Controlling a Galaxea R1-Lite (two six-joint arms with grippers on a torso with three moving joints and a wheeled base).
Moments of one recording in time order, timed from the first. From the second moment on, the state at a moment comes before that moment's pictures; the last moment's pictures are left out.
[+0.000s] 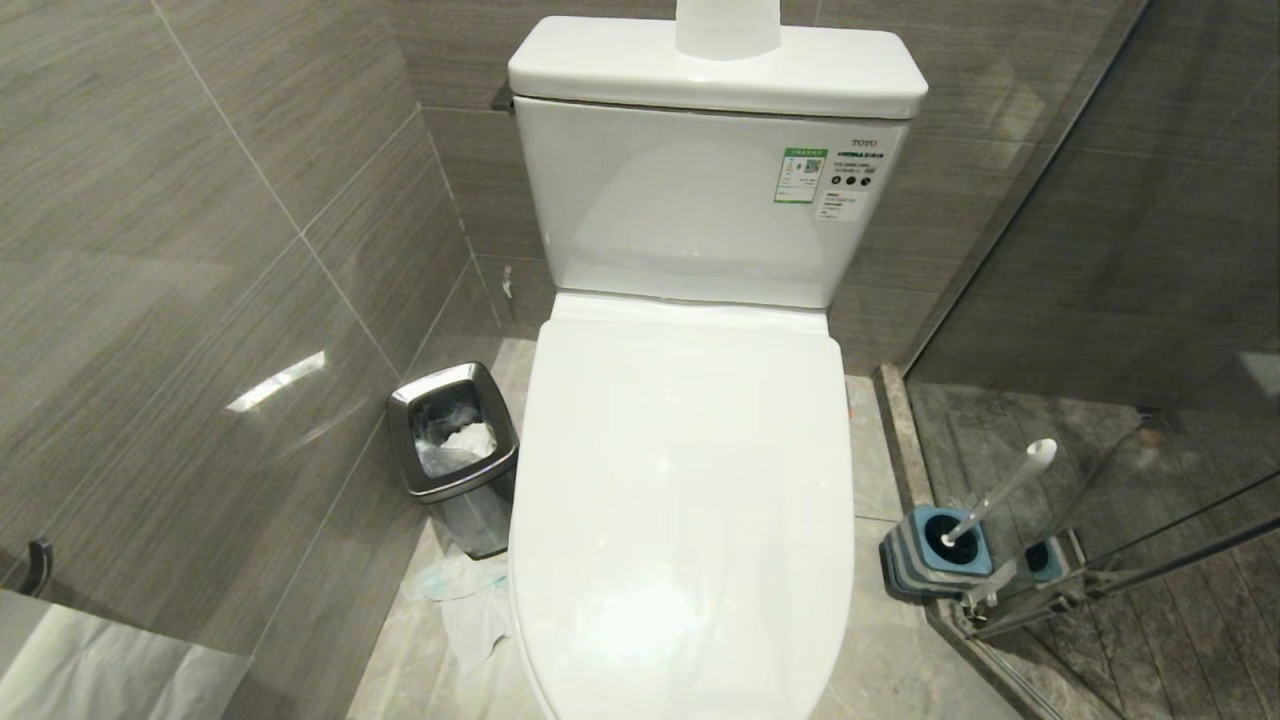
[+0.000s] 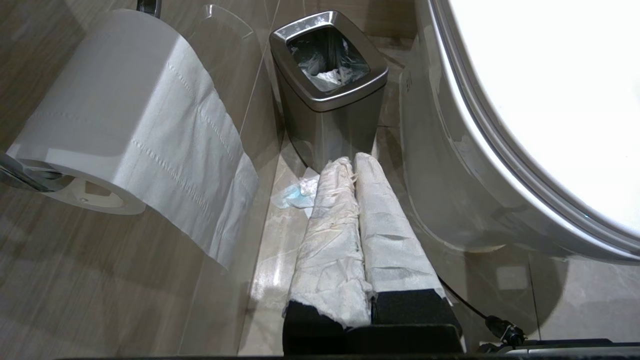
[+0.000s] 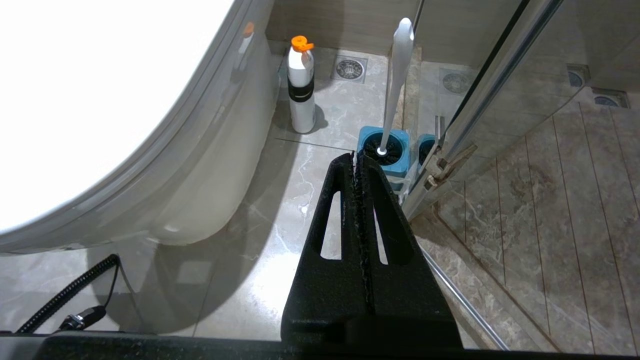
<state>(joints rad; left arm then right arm) 0.00 0.00 0.00 0.00 0.00 0.01 0.00 0.00 0.00 0.01 -0.01 0.02</state>
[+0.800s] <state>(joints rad) 0.00 0.00 0.00 0.00 0.00 0.01 0.00 0.00 0.00 0.01 -0.01 0.02</state>
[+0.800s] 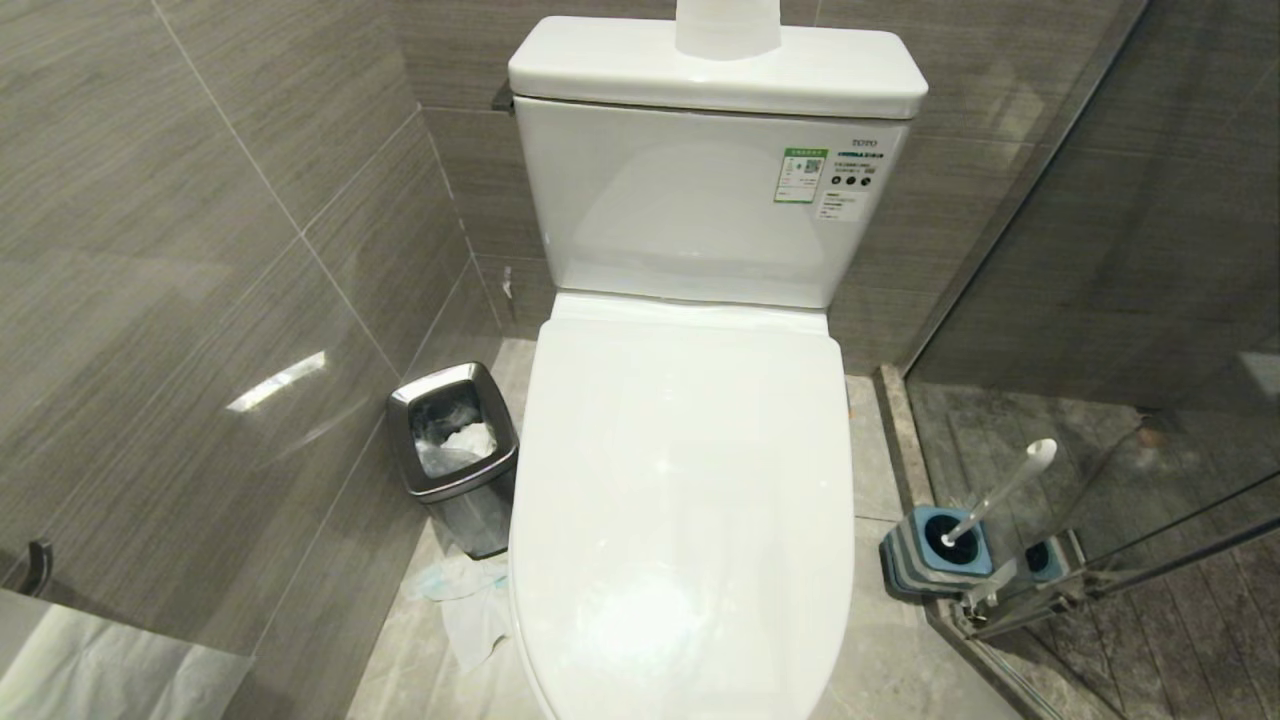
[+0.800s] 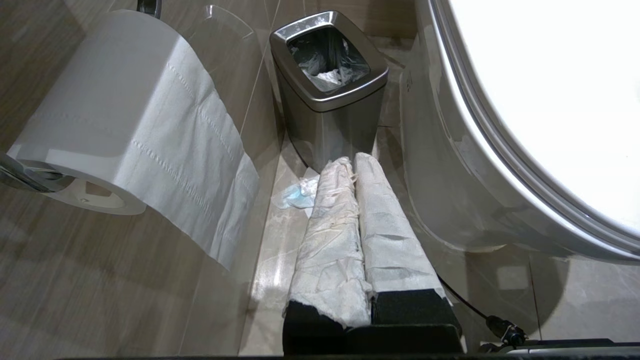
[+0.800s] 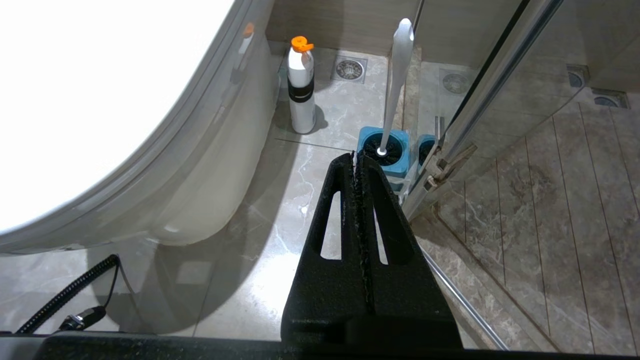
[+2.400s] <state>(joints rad) 0.00 0.00 0.00 0.00 0.00 0.01 0.00 0.00 0.00 0.01 -0.01 0.02</state>
